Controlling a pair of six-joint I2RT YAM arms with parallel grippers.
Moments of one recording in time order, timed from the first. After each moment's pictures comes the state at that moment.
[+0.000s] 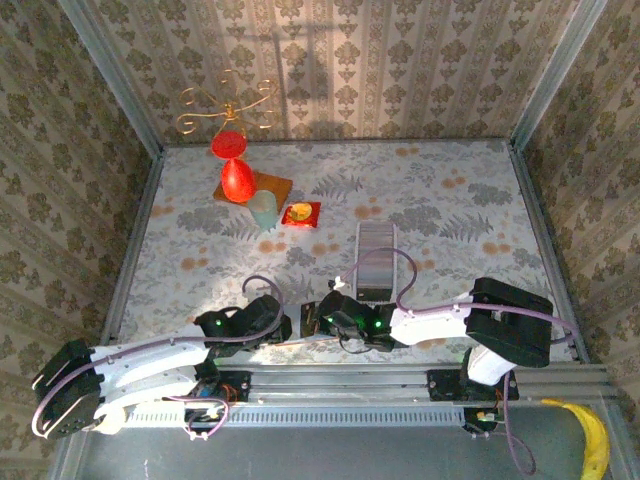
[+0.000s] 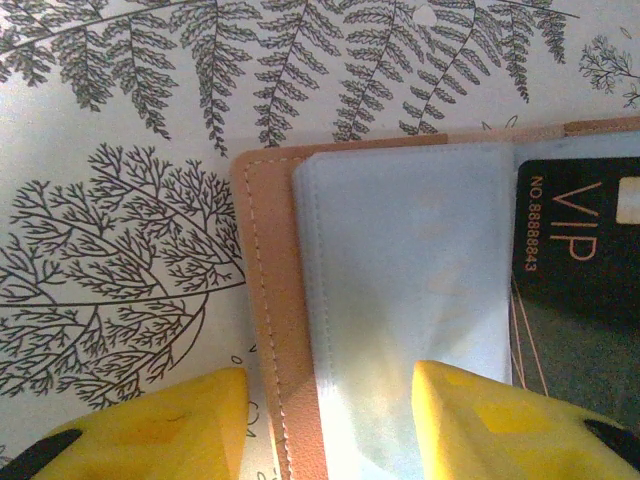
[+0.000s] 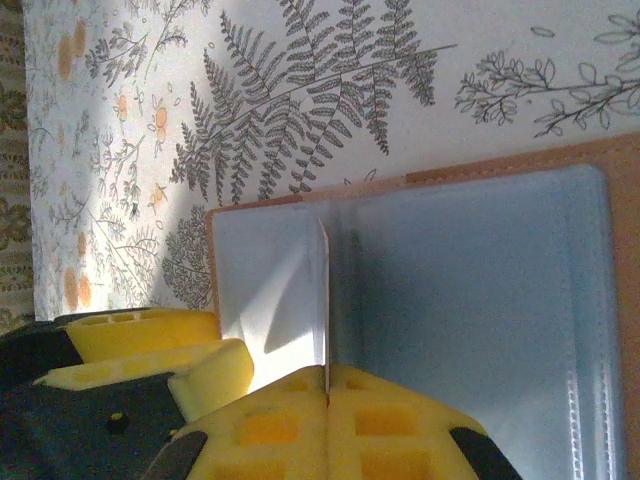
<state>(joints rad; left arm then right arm) -1.06 0.90 0.30 -0.44 -0.15 -1.00 1.17 1.59 0.64 0.21 0.16 1.28</state>
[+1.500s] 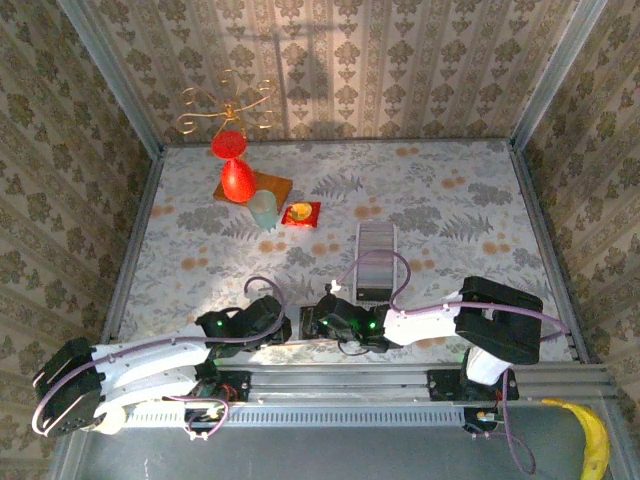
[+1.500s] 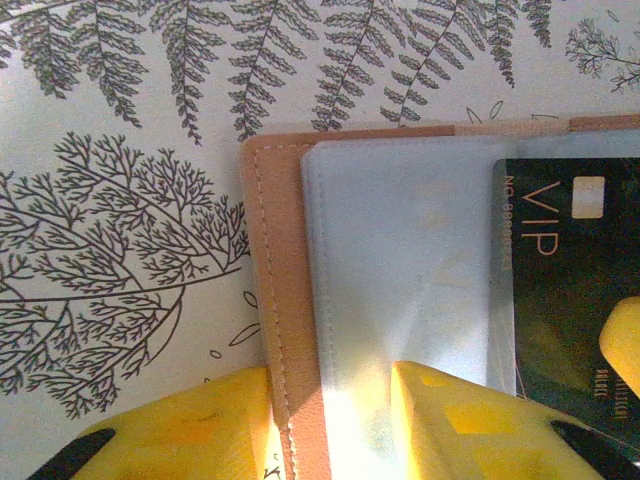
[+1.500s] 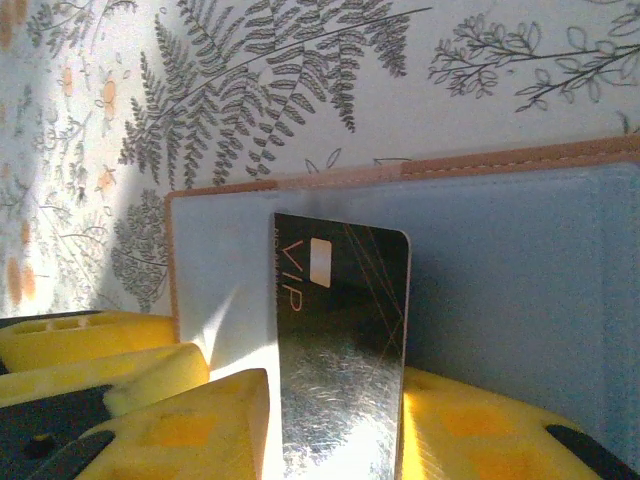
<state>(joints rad) -1.07 0.90 0.30 -0.43 -0.14 -1.00 1.18 1.64 0.68 0.16 0.17 1.24</state>
